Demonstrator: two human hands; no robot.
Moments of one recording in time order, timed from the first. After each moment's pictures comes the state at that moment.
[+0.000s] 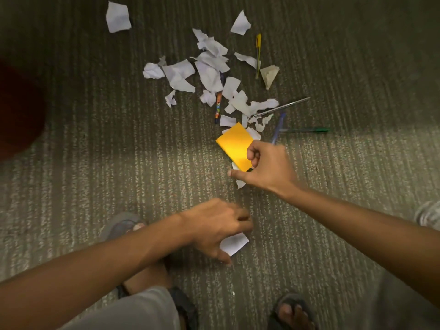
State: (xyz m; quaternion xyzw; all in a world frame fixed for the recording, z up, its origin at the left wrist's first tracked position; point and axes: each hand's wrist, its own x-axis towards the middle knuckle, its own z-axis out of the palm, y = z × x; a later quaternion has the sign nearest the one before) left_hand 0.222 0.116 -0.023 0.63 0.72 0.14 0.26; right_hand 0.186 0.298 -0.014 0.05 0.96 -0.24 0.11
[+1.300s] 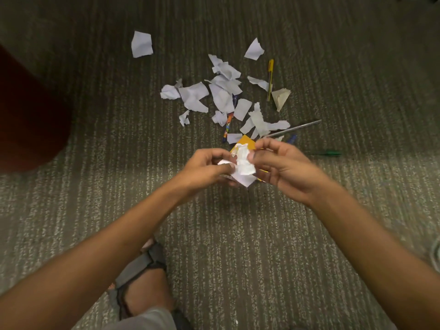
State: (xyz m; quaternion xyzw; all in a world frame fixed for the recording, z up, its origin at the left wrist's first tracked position) left_hand 0.134 0.110 -0.010 -0.04 0.62 0.71 0.34; right_hand 0.151 0.295 0.043 0.20 0.54 -0.77 0.26
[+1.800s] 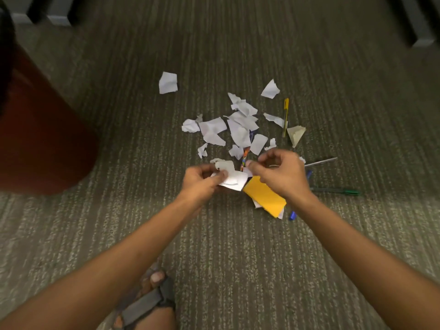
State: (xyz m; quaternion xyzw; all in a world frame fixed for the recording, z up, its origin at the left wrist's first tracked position) left_hand 0.098 0.091 -0.027 -0.22 0.64 0.71 0.18; right_hand 0.091 0.269 0.008 0.16 0.86 -0.48 0.06
